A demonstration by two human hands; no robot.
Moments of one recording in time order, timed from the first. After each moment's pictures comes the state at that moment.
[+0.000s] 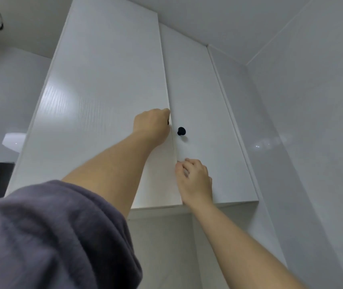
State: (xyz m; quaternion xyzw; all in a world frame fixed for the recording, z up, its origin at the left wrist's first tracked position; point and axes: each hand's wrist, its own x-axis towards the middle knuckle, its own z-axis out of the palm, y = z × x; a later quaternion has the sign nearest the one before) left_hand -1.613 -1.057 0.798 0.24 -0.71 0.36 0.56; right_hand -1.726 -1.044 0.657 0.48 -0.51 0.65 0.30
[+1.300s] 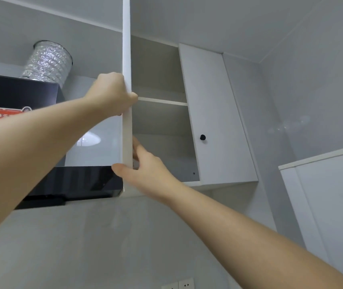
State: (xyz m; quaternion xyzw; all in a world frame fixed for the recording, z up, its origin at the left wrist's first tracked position) left_hand -1.323 -0.814 0.764 0.32 -0.71 0.25 0.58; right_hand -1.438 -0.819 0.628 0.76 -0.38 0.53 0.01
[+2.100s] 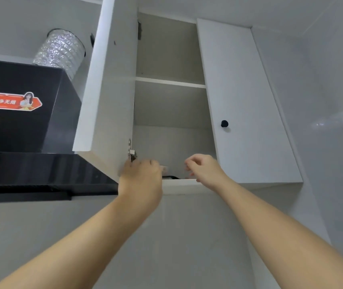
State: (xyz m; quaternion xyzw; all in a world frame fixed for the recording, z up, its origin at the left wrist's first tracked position) left_hand -1.440 -0.950 0.616 0.50 -0.69 0.40 0.33; right_hand -1.625 -0.986 0.644 0.65 -0.47 0.59 0.05
